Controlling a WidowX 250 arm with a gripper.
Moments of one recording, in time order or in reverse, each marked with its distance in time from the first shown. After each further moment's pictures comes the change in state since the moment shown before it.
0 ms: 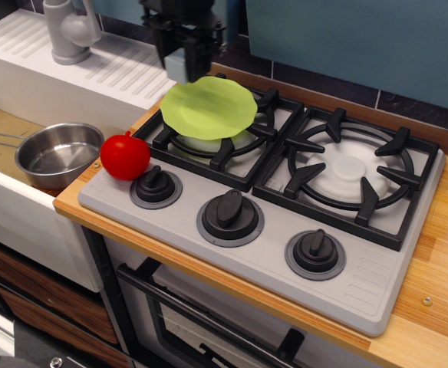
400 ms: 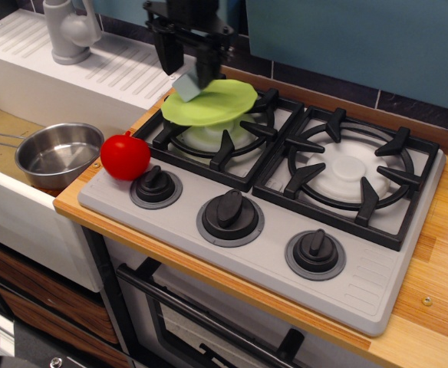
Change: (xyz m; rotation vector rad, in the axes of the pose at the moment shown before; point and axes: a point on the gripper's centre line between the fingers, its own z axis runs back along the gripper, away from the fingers) arm 0.004 -0.017 -0.003 0.020 0.015 0.030
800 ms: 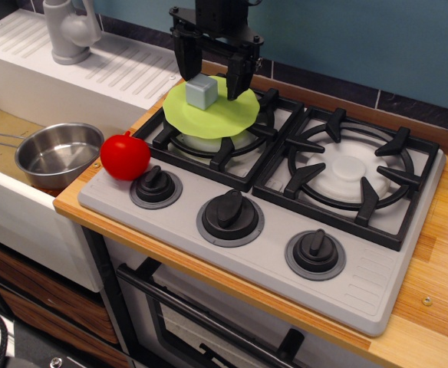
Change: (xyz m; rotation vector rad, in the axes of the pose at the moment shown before) arm -0.003 -0.017 0.000 0.012 0.049 0.027
